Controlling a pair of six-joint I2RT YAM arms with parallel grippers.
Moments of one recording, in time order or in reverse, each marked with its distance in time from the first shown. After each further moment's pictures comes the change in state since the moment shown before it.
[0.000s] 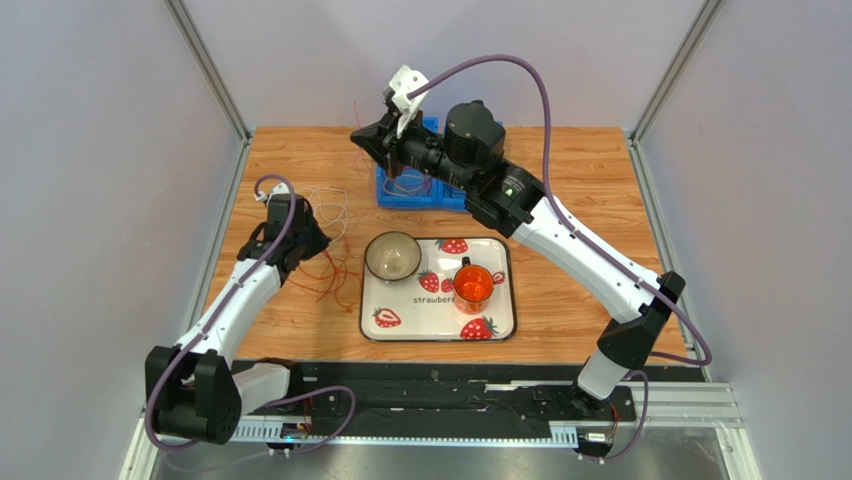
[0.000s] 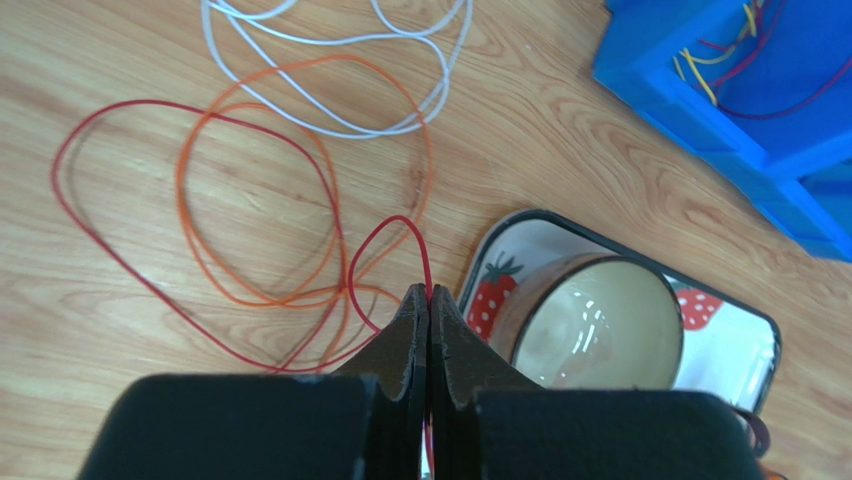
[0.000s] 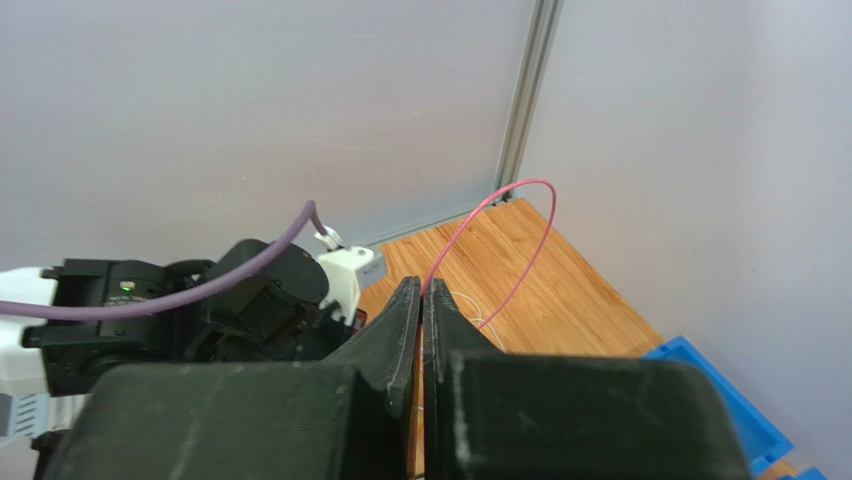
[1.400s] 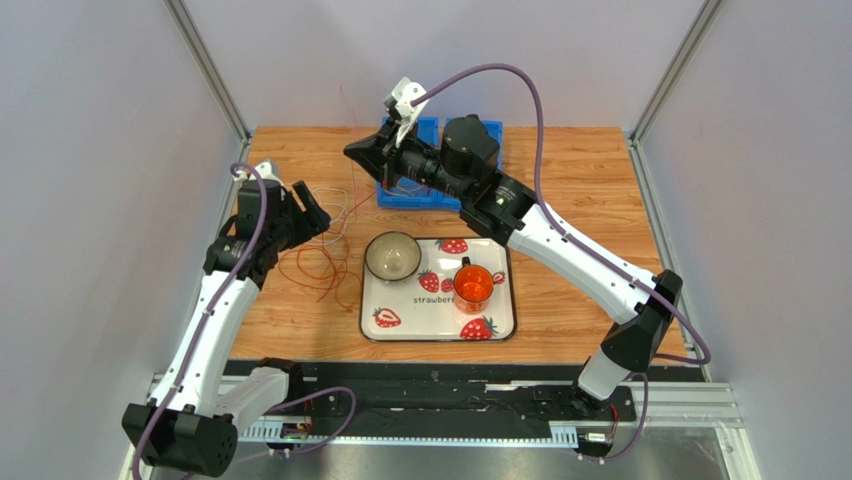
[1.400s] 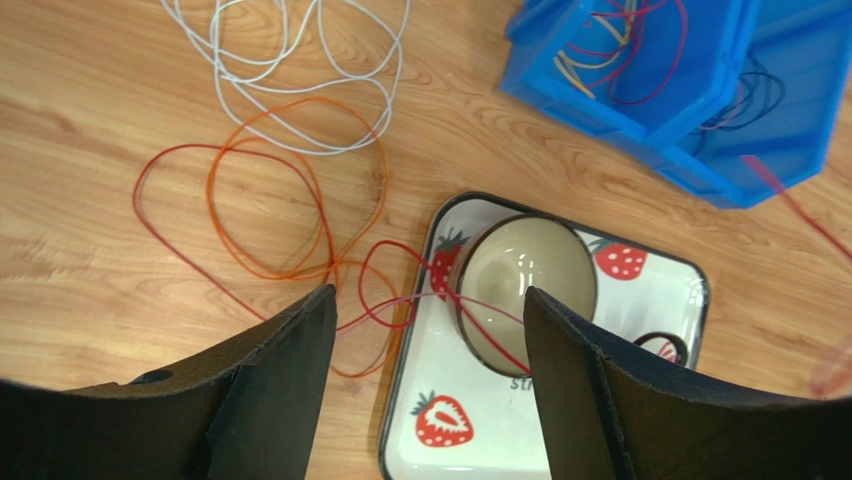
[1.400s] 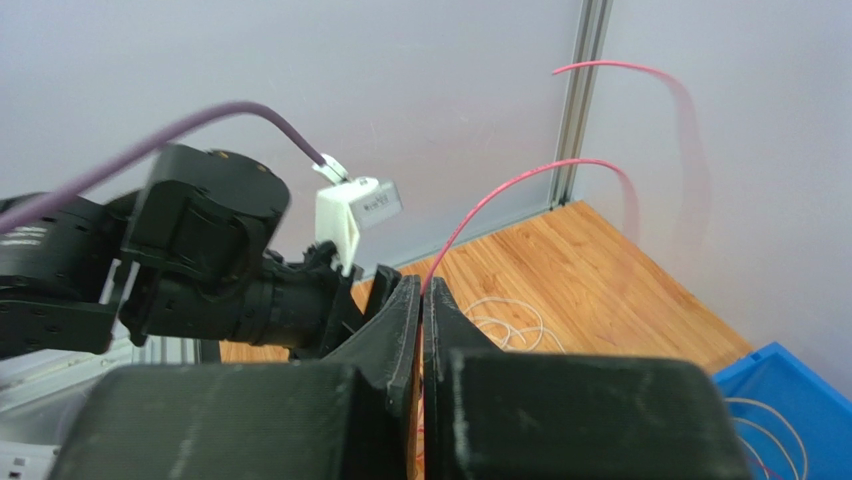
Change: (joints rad) left arm 0.000 -0.133 0.268 -0.315 0.009 0.102; right arm 0.009 -0.021 -0.121 0.135 -0.033 0.120
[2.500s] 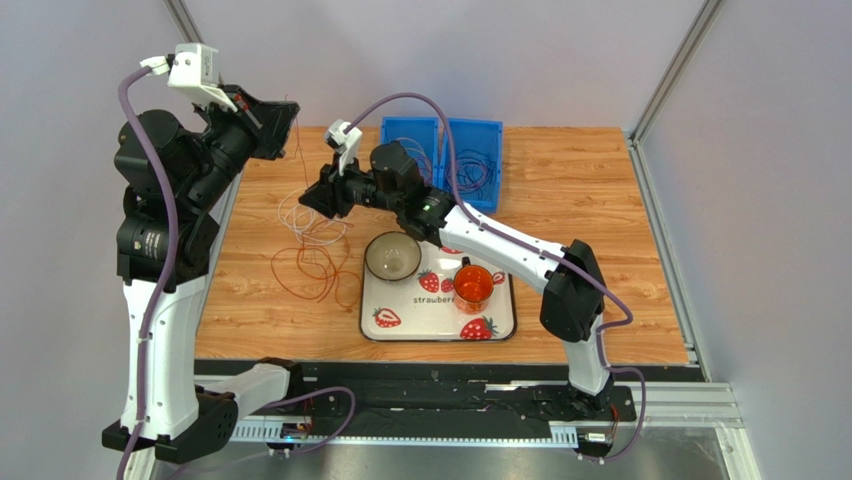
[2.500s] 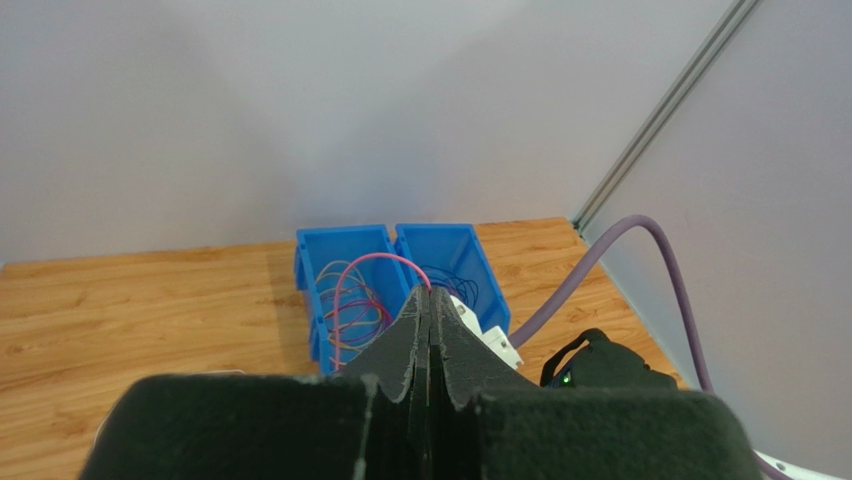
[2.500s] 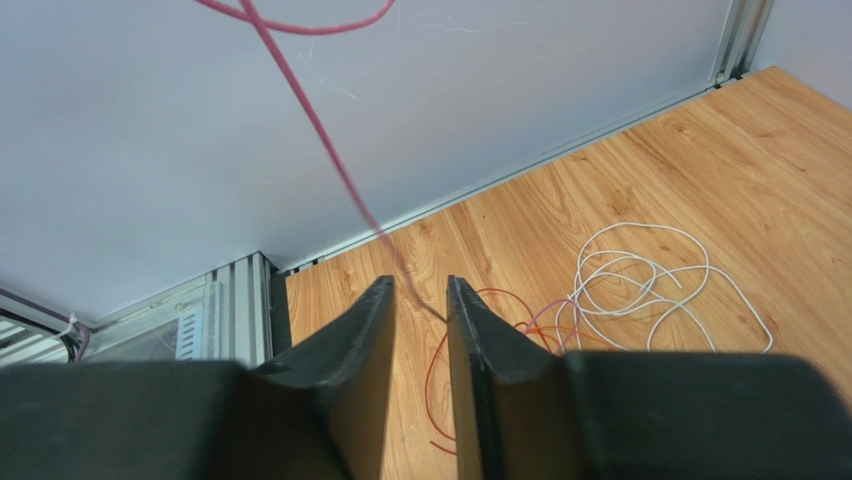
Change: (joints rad) left arm -0.046 0.109 0.791 0.051 0.258 0.251; right arm 0.044 0.344 0.080 0.086 -0.105 0.174
